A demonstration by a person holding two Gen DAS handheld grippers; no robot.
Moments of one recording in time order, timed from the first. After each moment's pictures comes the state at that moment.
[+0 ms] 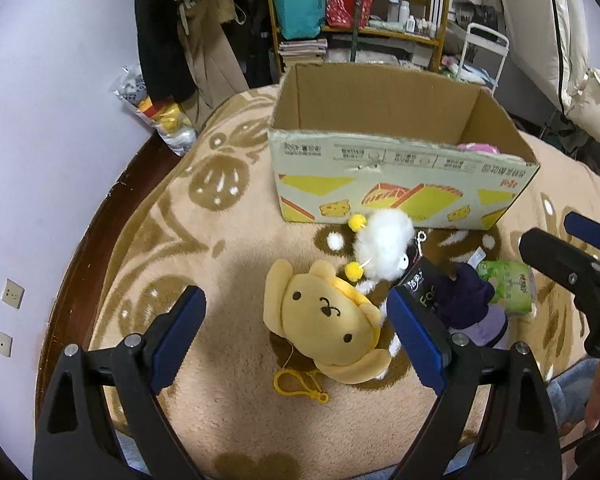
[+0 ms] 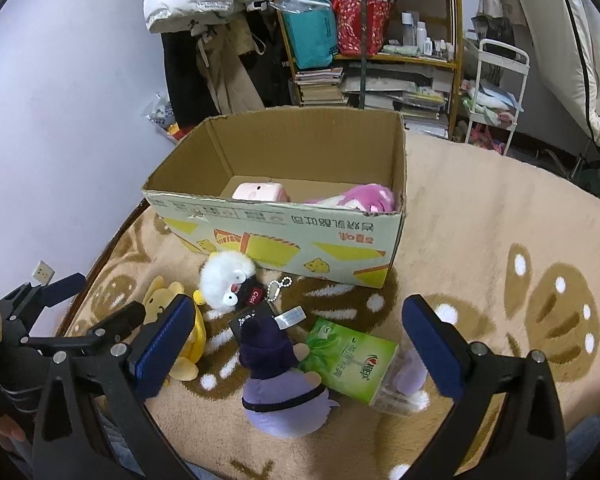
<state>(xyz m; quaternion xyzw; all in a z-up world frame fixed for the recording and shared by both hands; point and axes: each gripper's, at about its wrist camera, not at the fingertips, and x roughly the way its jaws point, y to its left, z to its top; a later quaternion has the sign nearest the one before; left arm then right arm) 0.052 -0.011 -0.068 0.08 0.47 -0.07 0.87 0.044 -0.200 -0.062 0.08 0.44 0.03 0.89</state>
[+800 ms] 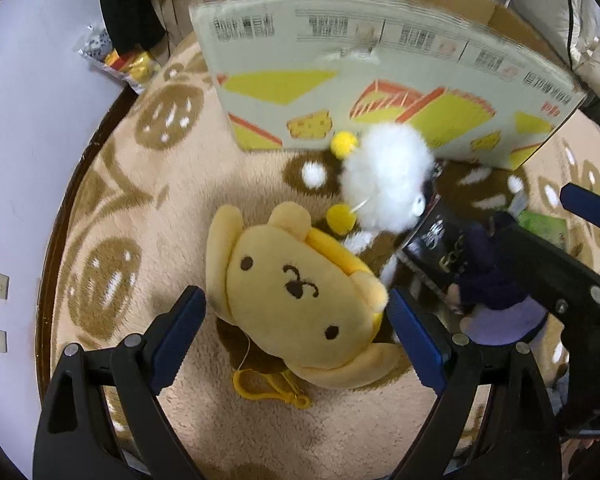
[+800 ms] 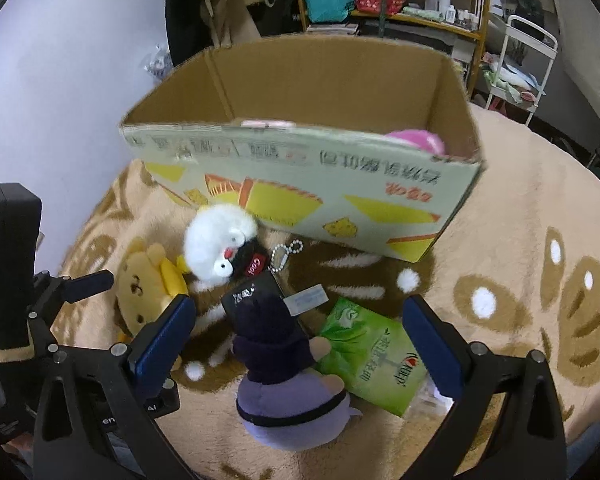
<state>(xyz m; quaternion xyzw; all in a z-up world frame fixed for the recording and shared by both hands) 0.079 -0.029 -0.139 0.10 0.57 -0.08 0.81 0.073 -0.174 -0.110 0.05 0.51 0.04 0.86</state>
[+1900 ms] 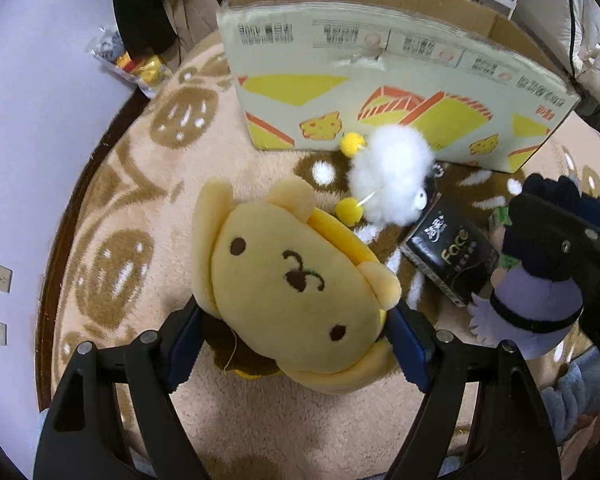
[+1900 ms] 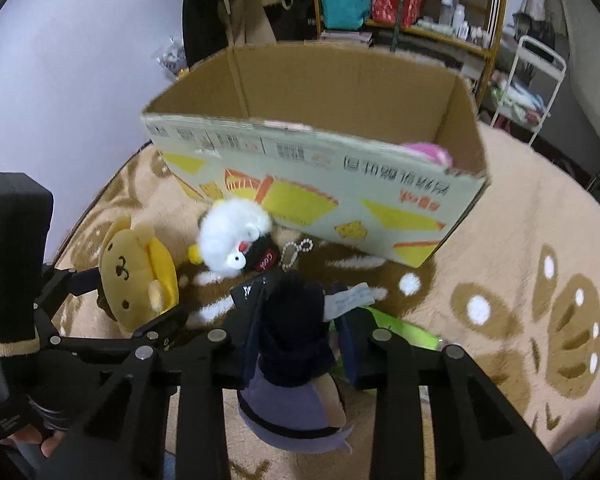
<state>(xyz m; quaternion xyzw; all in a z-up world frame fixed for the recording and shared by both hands) 0.054 -0.024 -0.121 0.09 0.55 -0.07 0.83 0.057 -0.162 -0.092 0.02 0.49 0.06 0.87</state>
